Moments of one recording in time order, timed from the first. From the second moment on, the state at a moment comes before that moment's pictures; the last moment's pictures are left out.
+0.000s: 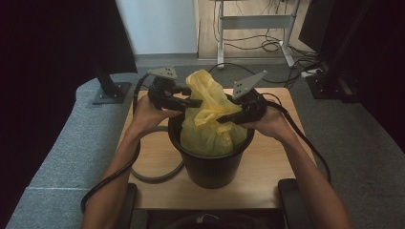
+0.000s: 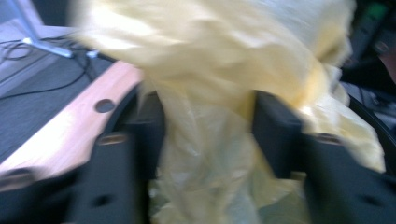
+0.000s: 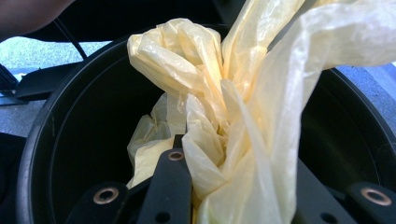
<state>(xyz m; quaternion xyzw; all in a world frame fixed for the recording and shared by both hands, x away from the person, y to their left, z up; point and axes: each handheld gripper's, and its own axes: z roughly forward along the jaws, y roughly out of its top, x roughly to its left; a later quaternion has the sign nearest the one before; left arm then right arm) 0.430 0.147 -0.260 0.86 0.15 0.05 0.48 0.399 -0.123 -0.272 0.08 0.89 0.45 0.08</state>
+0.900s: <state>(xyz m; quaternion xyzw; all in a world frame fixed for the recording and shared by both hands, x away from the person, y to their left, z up) 0.409 0.158 -0.263 0.85 0.14 0.02 0.50 0.405 -0.130 -0.269 0.12 0.86 0.48 0.08</state>
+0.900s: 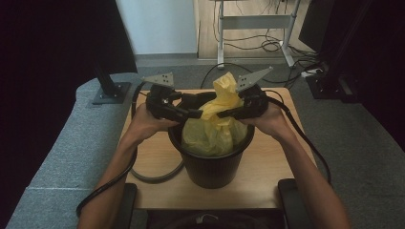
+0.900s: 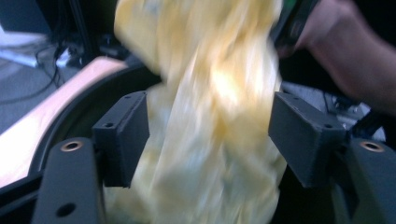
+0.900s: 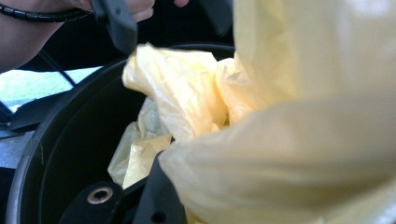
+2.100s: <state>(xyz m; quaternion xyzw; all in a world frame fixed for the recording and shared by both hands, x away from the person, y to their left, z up) 0.399 0.130 -0.245 0.85 0.11 0.05 0.52 0.406 -0.090 -0.276 0.10 0.89 0.44 0.06</state>
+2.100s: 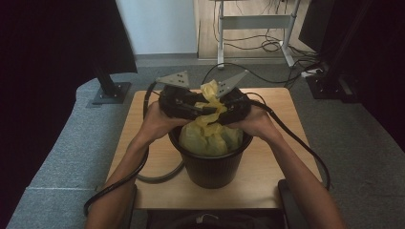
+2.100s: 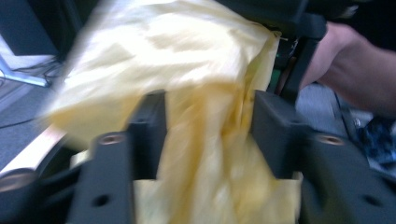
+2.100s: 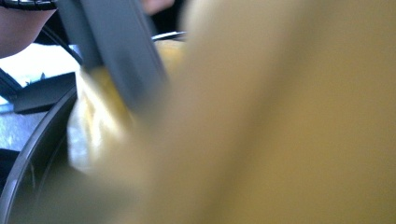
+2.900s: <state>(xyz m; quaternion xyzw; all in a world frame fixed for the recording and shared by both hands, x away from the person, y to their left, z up) 0.413 0.136 -0.264 0.90 0.14 0.07 0.40 0.406 -0.125 -0.262 0.13 0.87 0.48 0.03</state>
